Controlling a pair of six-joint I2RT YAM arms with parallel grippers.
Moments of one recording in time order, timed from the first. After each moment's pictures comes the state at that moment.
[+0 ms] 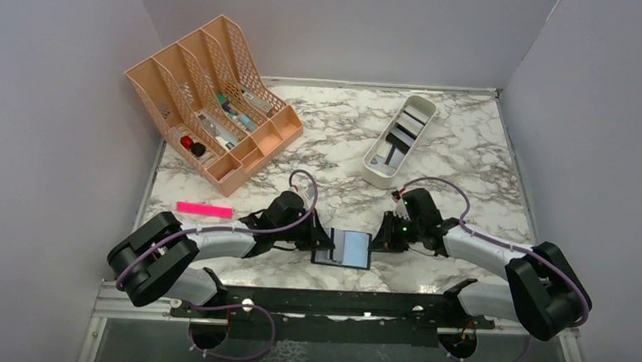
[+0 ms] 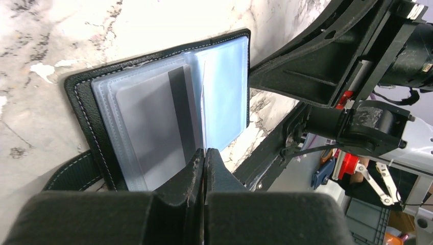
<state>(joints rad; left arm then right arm) -0.83 1.36 0.41 0.31 0.35 -1.01 0.52 1.26 0.40 -0.11 -0.41 0.63</state>
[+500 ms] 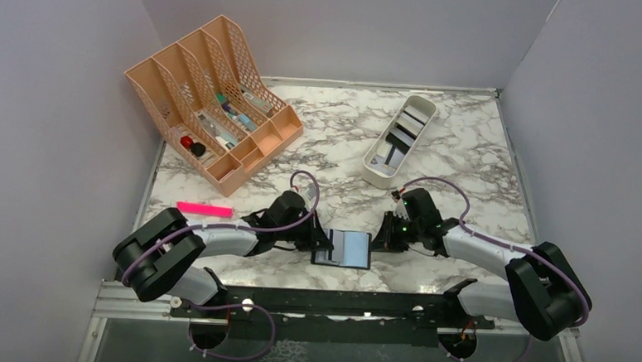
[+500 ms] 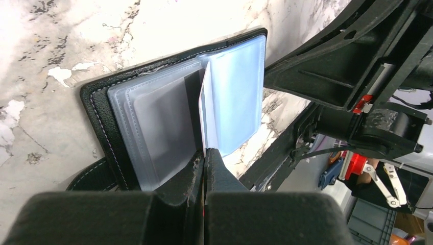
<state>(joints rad) -0.81 1.39 0.41 0.31 0.36 -0.99 0.52 1.26 0.41 -0.11 -0.39 0.63</state>
